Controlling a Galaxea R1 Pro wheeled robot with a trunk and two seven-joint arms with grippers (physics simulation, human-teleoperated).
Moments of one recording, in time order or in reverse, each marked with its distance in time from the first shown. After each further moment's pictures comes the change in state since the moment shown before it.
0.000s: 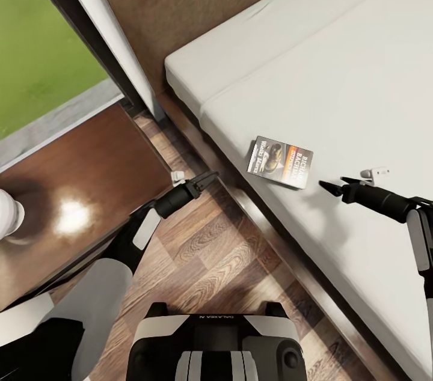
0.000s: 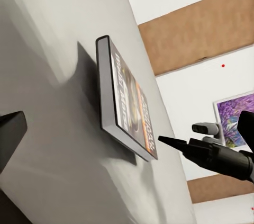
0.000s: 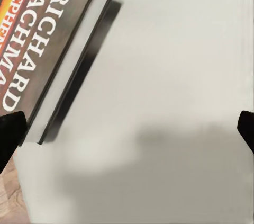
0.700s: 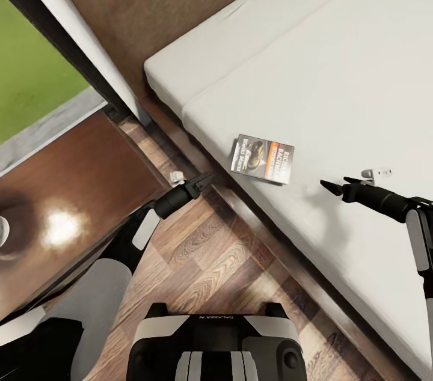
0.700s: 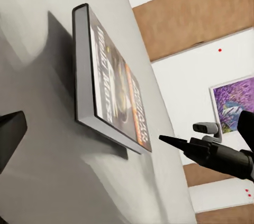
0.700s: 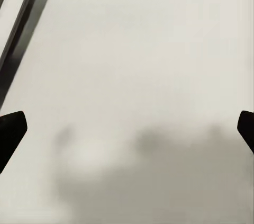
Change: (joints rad) left arm 0.000 0.005 0.000 0.008 0.001 -0.005 -0.005; right arm 0.000 0.001 0.003 0.000 -0.001 0.001 -0.045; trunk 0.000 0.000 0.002
